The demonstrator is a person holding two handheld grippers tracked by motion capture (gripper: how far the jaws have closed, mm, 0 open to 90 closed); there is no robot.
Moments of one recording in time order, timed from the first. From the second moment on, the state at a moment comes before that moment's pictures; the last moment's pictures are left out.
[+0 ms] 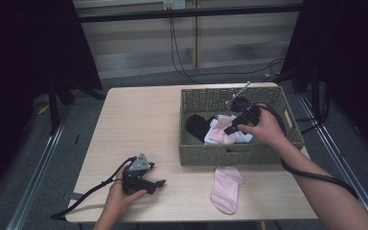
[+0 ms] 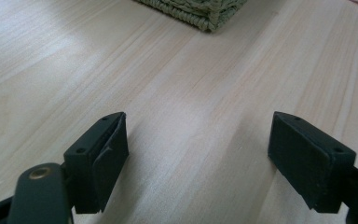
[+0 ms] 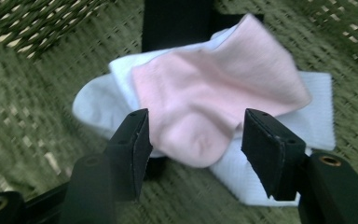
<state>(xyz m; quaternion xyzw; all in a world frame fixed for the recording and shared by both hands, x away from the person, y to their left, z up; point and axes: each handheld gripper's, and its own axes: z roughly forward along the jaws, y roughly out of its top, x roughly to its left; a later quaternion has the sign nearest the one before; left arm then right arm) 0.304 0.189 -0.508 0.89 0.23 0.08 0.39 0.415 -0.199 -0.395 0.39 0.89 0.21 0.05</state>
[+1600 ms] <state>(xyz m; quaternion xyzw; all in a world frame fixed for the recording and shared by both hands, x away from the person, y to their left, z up) 0.304 0.189 -0.508 0.89 0.23 0.08 0.39 0.441 -0.204 -0.428 0.42 0.88 0.20 -0.01</state>
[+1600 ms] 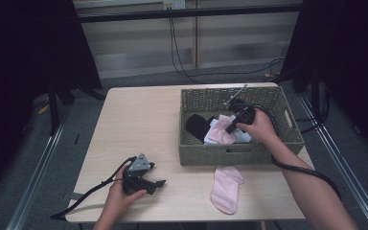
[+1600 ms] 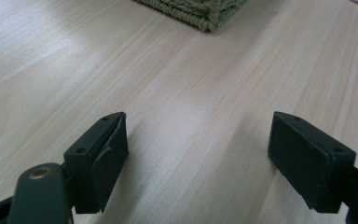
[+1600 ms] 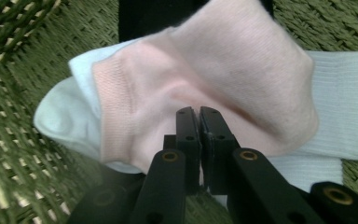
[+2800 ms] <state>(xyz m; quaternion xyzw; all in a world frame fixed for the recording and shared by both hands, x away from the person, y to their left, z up) 0.304 0.189 -0.509 0.89 0.23 0.08 0.39 0.416 -0.217 -0.331 0.39 0.89 0.26 0.01</state>
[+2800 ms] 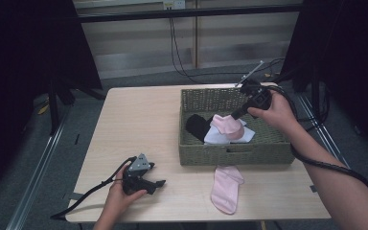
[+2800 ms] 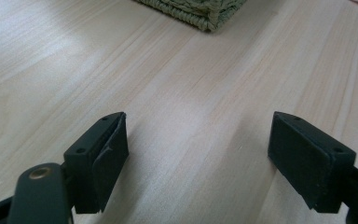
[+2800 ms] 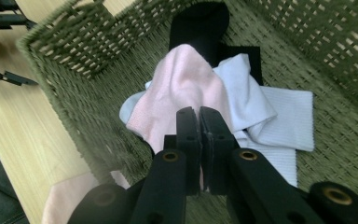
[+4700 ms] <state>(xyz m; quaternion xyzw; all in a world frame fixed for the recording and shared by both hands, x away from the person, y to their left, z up) 0.304 0.189 -0.508 0.89 0.23 0.08 0.39 0.350 -0.208 -0.234 0.29 0.91 0.29 0.02</state>
